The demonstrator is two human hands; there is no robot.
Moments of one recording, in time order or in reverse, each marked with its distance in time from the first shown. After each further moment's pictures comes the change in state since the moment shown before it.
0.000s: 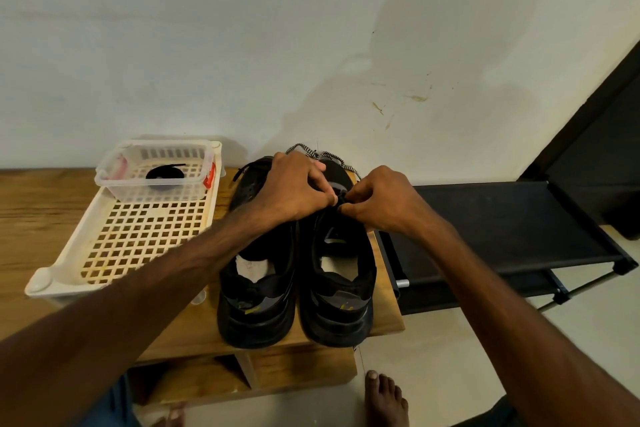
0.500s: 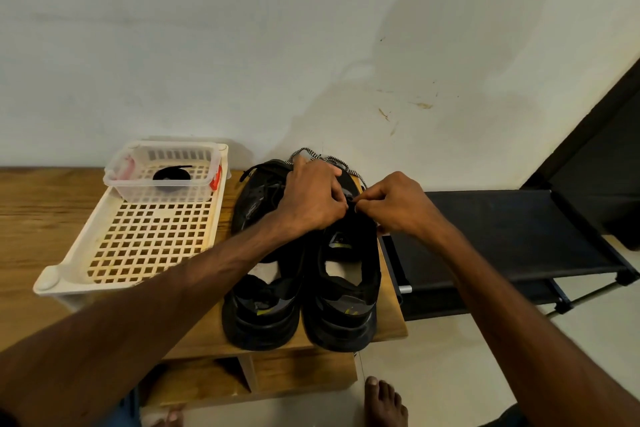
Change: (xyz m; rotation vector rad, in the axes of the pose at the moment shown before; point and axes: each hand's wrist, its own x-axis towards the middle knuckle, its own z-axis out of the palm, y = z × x) left_hand 0.001 0.011 0.021 0.138 0.026 -0.015; right_hand -0.002 0.006 -0.002 0.187 0.000 0.078
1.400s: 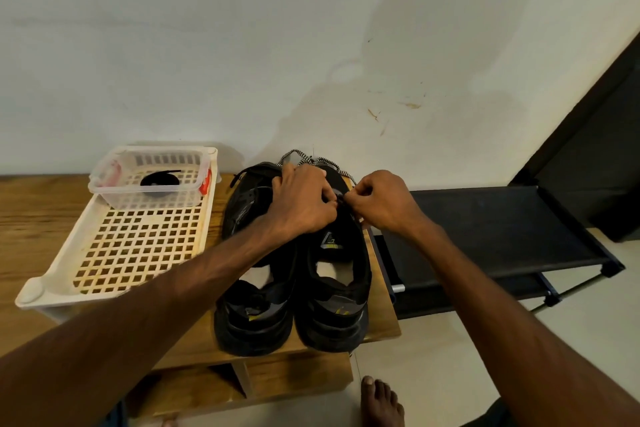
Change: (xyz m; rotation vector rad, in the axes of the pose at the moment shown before) left_hand -0.002 0.004 0.001 0.044 -0.040 -0.087; right_hand 0.016 0.007 0.009 -0.110 0.100 -0.014
